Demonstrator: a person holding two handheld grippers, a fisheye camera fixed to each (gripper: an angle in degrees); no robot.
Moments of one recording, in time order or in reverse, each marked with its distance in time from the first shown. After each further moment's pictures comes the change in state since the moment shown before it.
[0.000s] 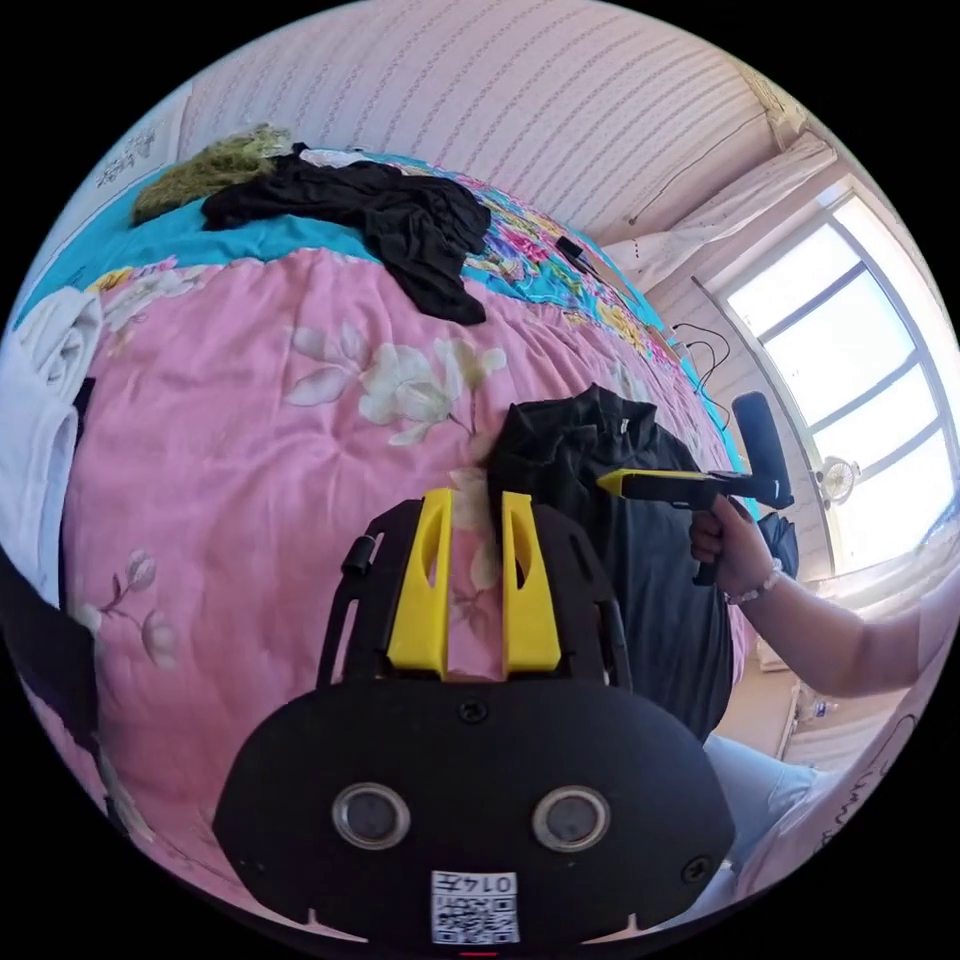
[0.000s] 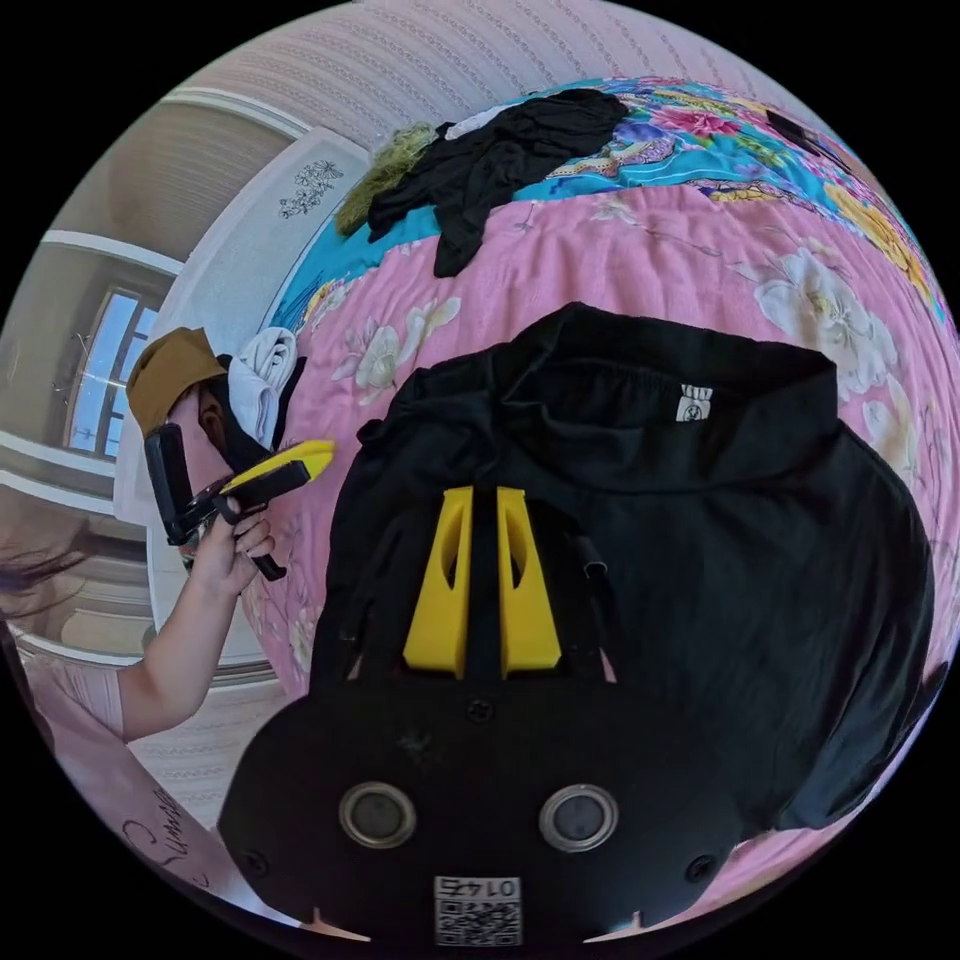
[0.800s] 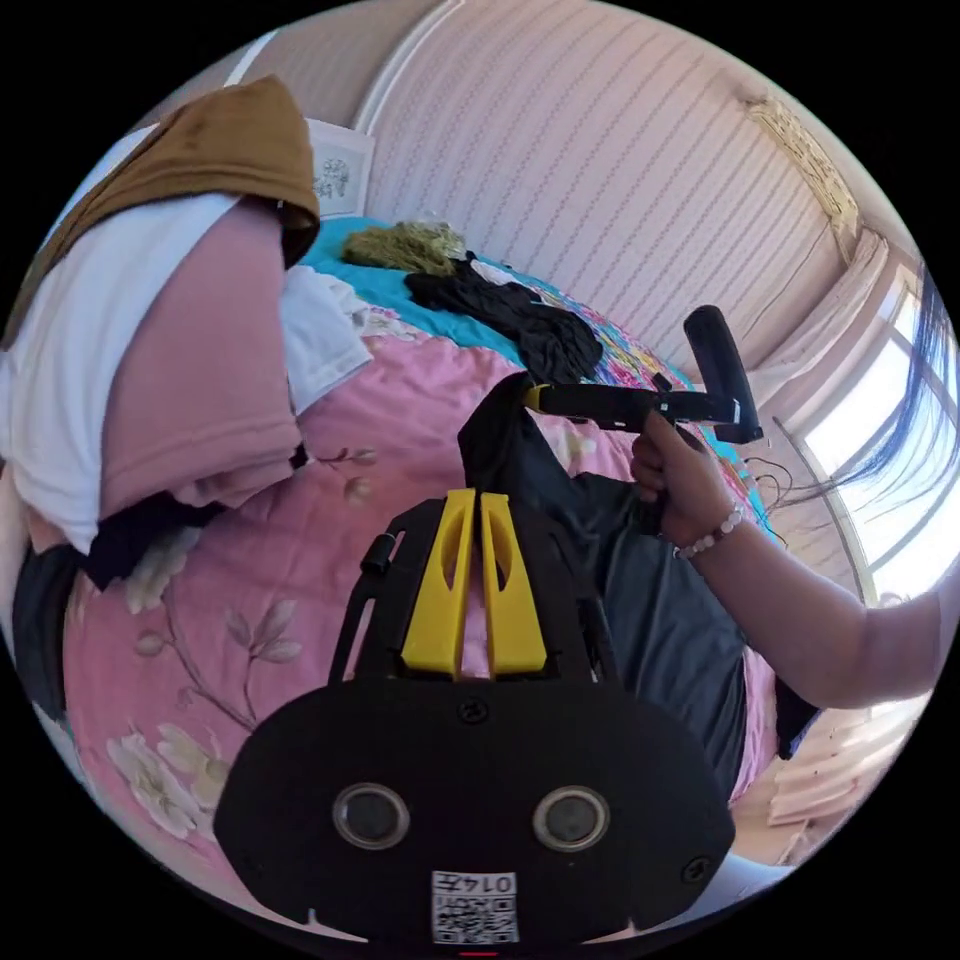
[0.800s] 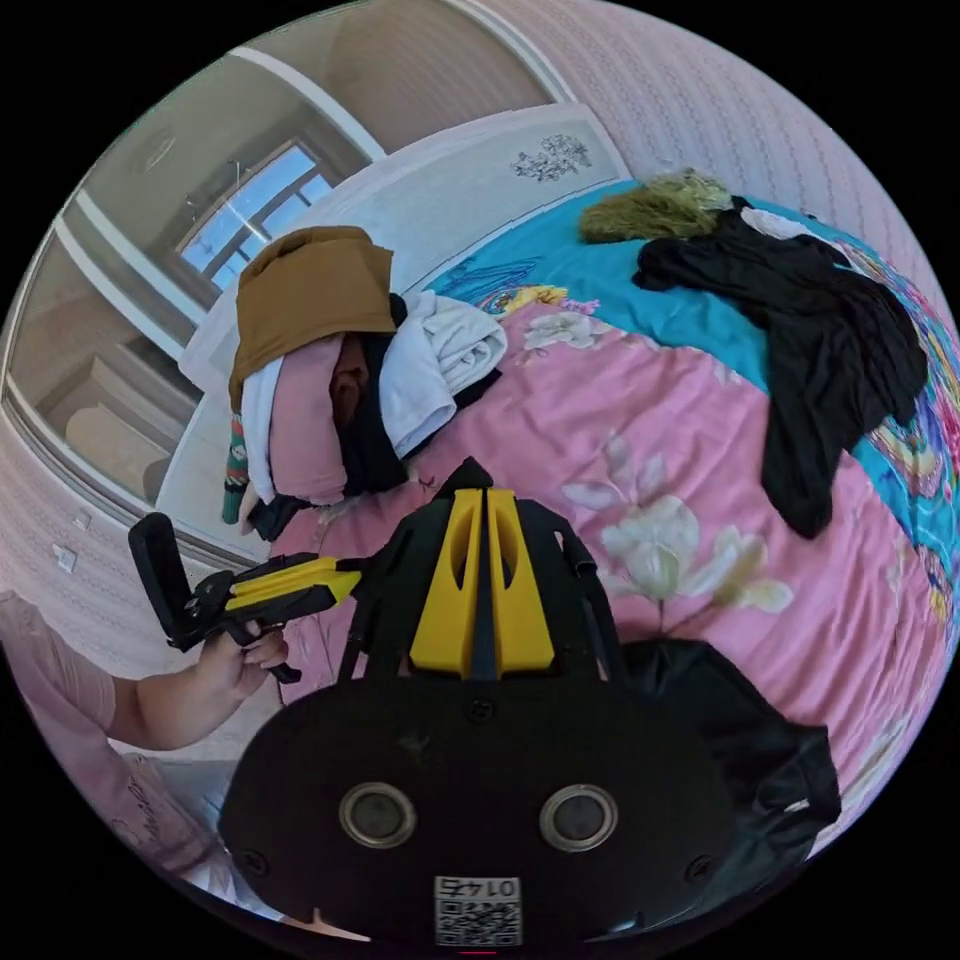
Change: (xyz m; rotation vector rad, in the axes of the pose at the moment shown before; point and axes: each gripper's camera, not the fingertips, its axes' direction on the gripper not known) left arm -0.005 0.167 -0.170 0.381 -0.268 -0.373; right arm -0.218 -0.087 0.089 -0.045 -0.116 -0.585
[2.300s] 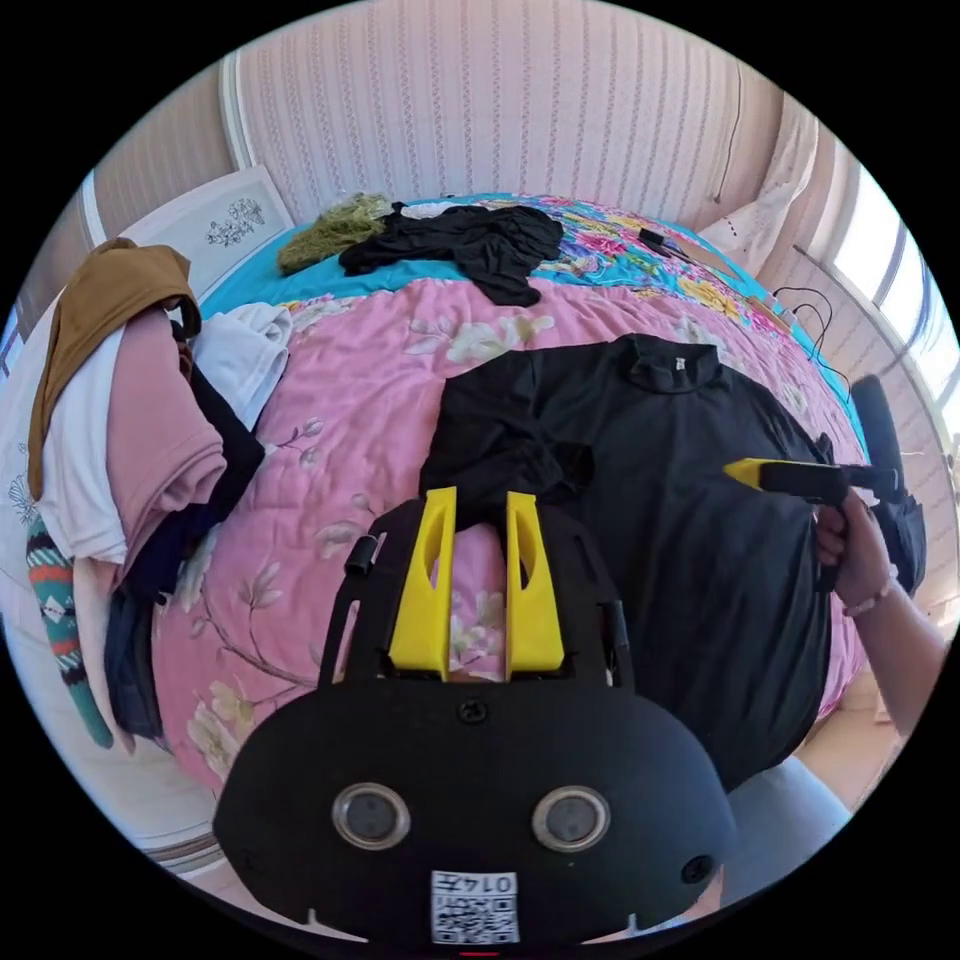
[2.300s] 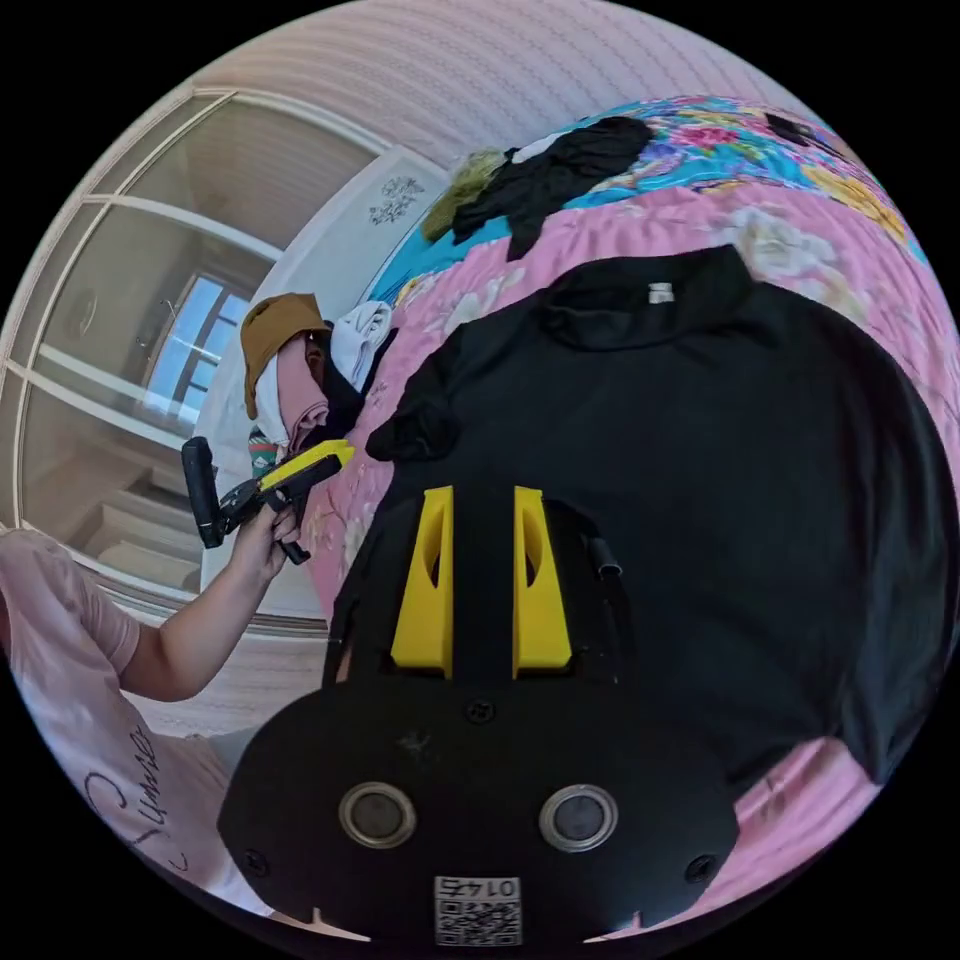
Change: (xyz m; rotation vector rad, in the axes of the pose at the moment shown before) left arm 0.162 0.107 0.028 -0.201 -0.190 0.384; right arm 0.075 0.299 -0.108 0.108 -0.051 0.429
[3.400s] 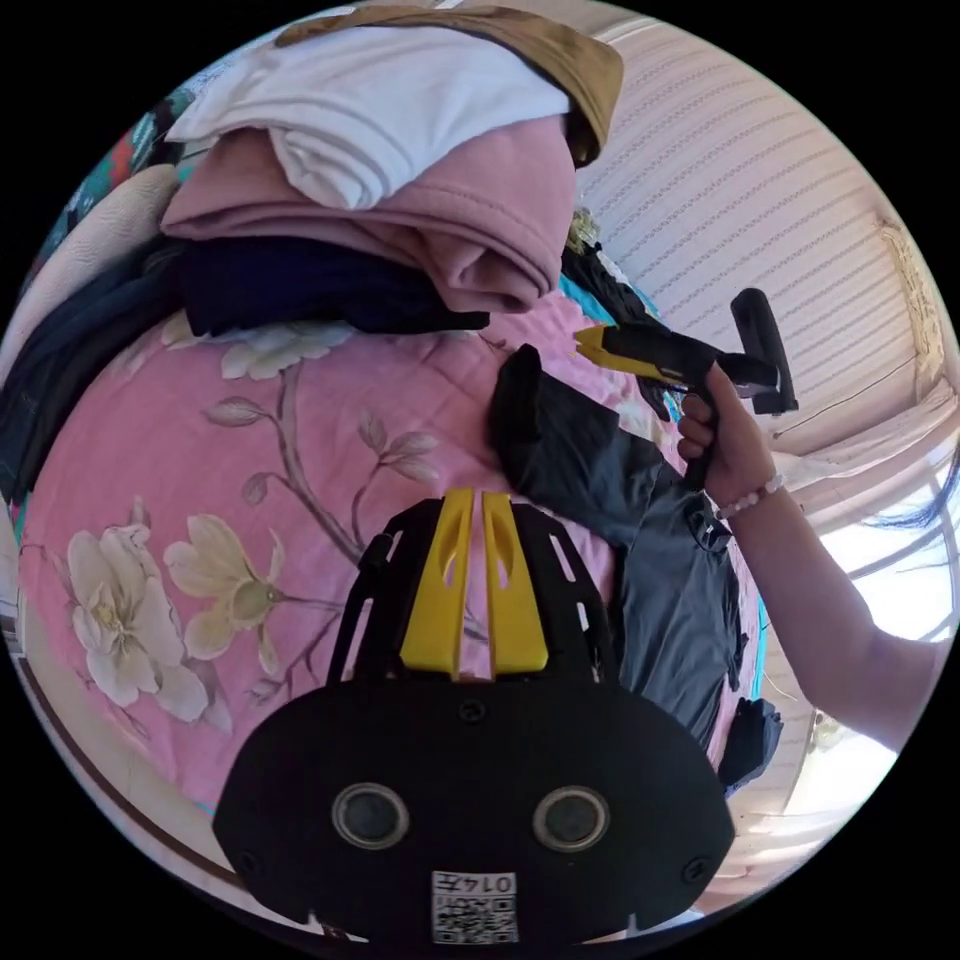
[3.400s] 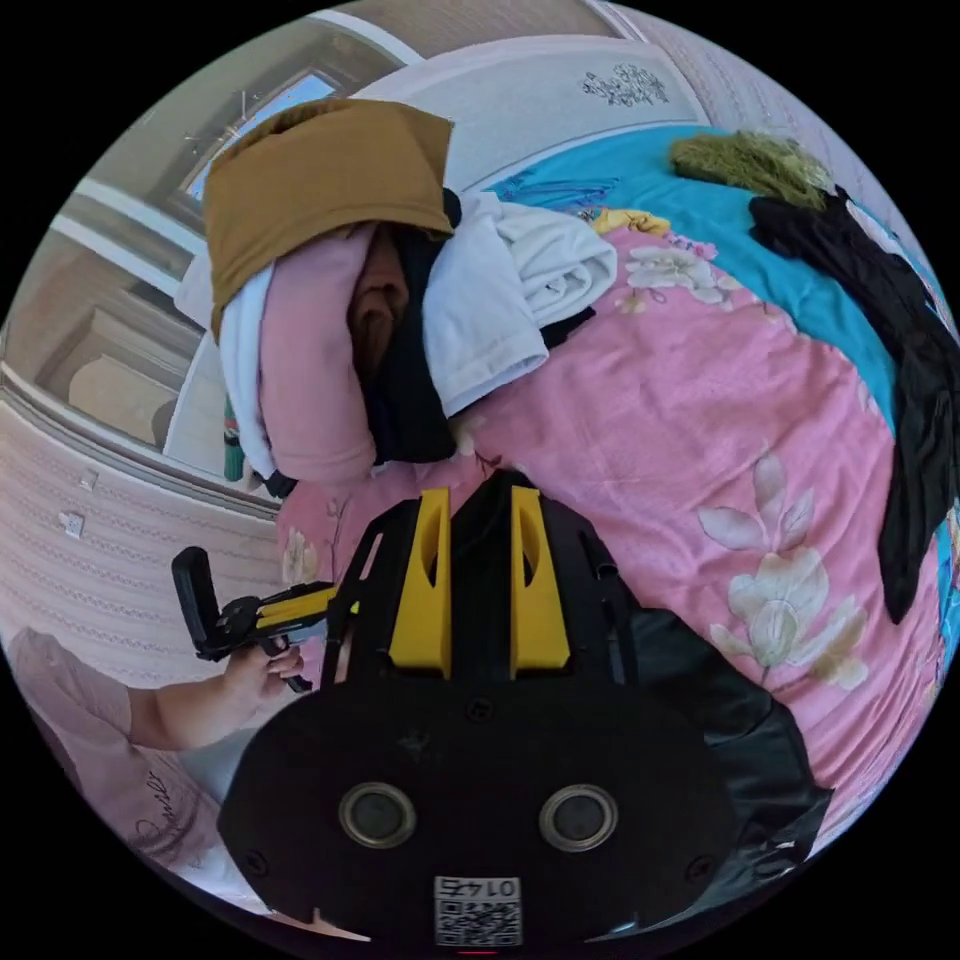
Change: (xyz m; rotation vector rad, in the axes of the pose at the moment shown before) left arm -0.125 0.080 0.080 0.101 0.247 -0.678; right arm -0.106 -0.092 0.124 -0.295 0.031 -0.483
